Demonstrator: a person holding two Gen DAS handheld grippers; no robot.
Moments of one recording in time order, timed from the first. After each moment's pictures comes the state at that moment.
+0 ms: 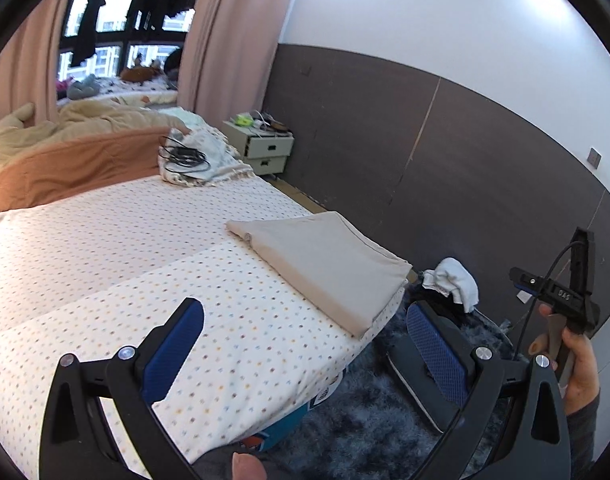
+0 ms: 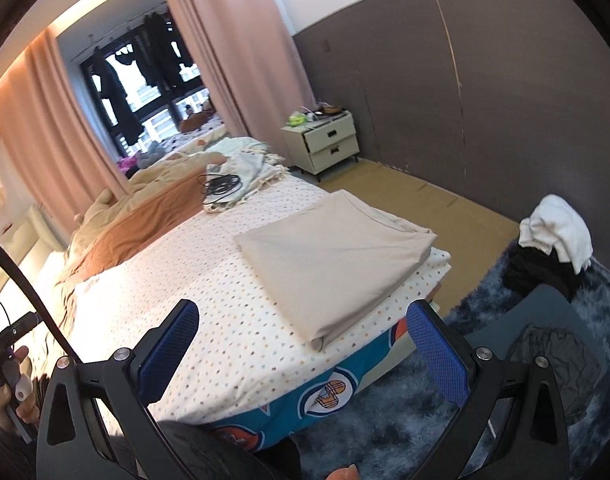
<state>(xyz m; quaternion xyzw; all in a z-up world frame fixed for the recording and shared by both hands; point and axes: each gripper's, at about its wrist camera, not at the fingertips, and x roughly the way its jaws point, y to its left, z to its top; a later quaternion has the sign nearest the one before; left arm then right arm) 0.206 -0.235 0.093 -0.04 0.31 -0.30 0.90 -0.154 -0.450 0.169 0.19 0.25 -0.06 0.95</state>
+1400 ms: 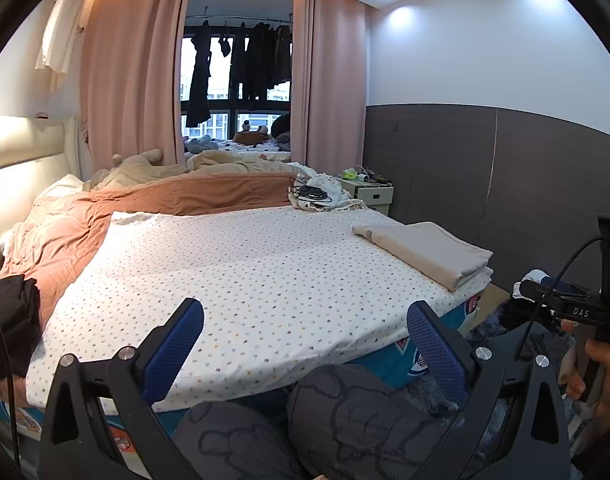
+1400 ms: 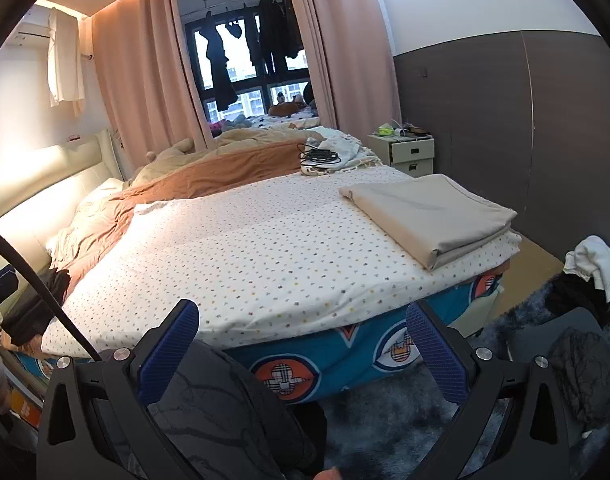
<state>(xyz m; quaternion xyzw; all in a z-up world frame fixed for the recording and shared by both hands) -0.053 -0.085 0.017 0.00 0.19 -0.11 0.98 -0.235 -0.266 0.038 0.08 0.20 0.02 0.98</state>
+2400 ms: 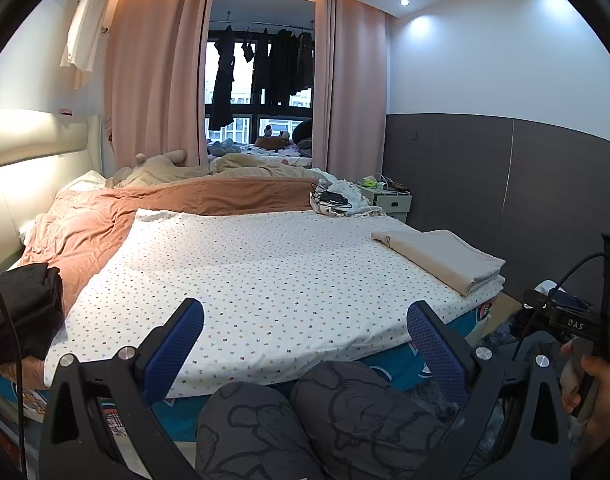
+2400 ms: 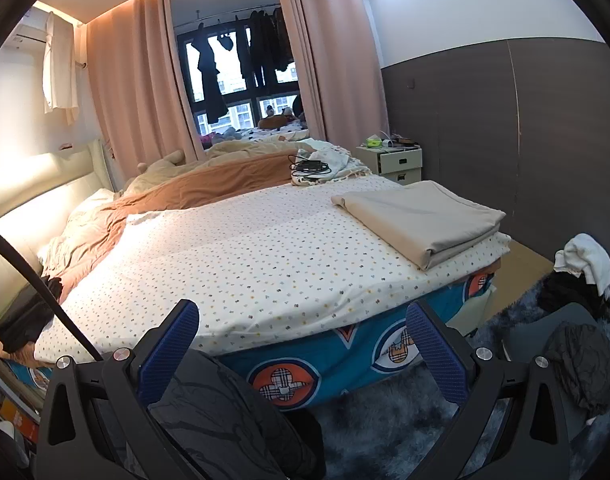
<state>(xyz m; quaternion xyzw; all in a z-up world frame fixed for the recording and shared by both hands) -0.084 -0.066 0.019 -0.01 0.18 -0.08 0.98 -0.246 -0.246 0.014 0.09 0.18 0.00 0.98</state>
